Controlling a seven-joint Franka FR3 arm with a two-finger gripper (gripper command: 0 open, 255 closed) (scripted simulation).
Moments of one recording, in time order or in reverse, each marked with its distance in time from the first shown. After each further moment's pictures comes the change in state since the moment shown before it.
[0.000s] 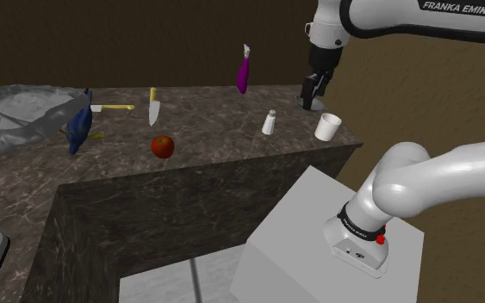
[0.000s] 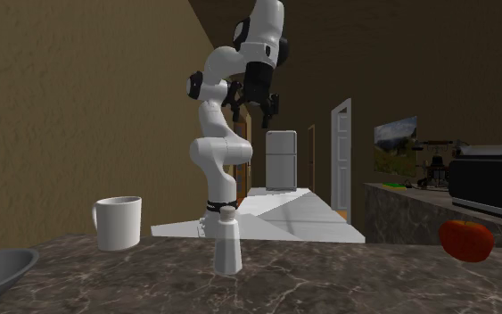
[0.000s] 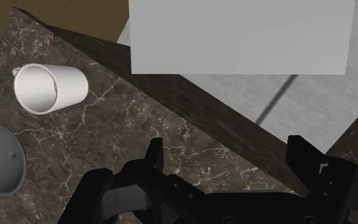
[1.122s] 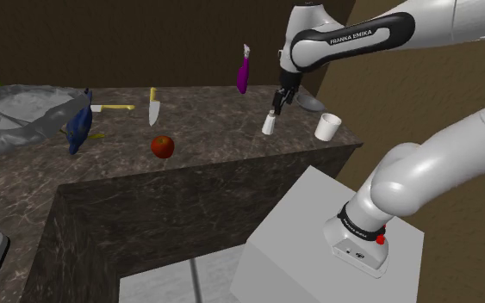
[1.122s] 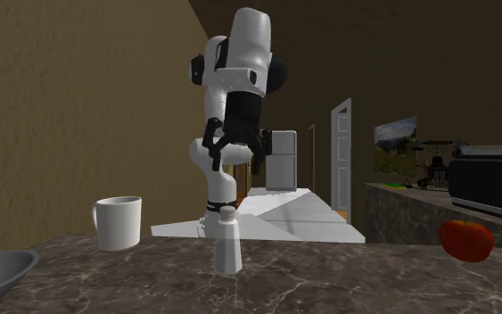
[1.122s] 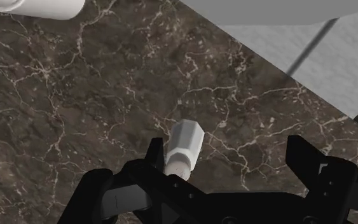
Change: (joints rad) arm -0.057 0.398 -0.185 -0.024 -0.070 0.528 -0.158
